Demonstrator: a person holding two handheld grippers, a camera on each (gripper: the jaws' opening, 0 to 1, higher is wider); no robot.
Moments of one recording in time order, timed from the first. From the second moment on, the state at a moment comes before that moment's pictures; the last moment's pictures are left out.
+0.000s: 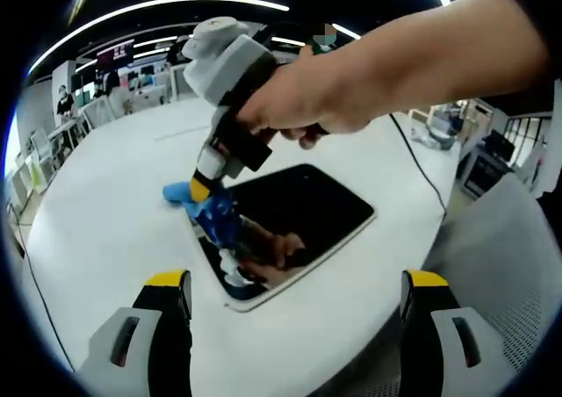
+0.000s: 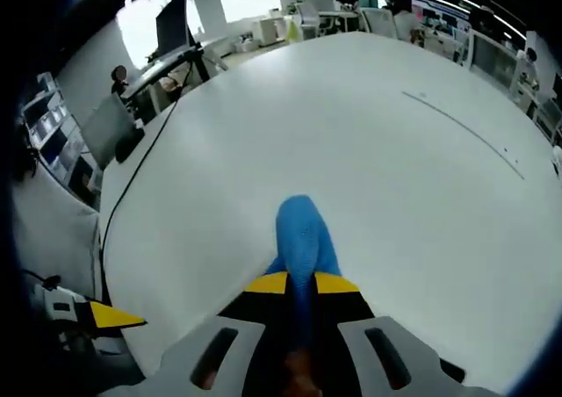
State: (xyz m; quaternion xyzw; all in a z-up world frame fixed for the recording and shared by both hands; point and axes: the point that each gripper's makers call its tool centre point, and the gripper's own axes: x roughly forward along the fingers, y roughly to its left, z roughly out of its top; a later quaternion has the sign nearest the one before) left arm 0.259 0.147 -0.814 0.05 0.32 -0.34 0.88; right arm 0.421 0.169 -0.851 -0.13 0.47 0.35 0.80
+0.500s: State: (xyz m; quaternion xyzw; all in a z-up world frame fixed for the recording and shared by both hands) left arm 0.261 0.147 -0.815 0.06 0.32 -0.35 0.88; right arm 0.408 0.169 -0.850 -0.13 0.45 0.35 0.81
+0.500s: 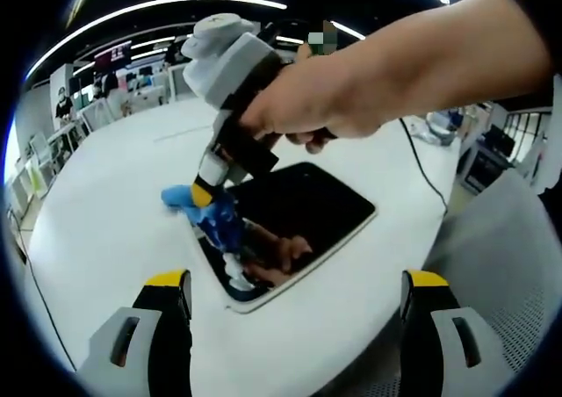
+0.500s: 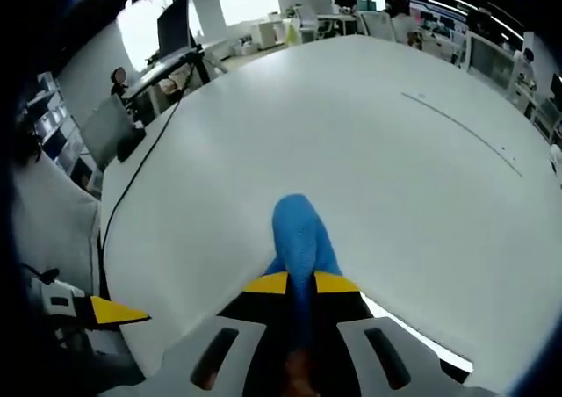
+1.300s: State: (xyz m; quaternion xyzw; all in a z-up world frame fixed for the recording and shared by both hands) left arm 0.259 0.141 -0.817 0.07 0.32 -0.36 0.87; right arm 0.373 0.173 -0.850 -0.16 0.44 0.39 0.79
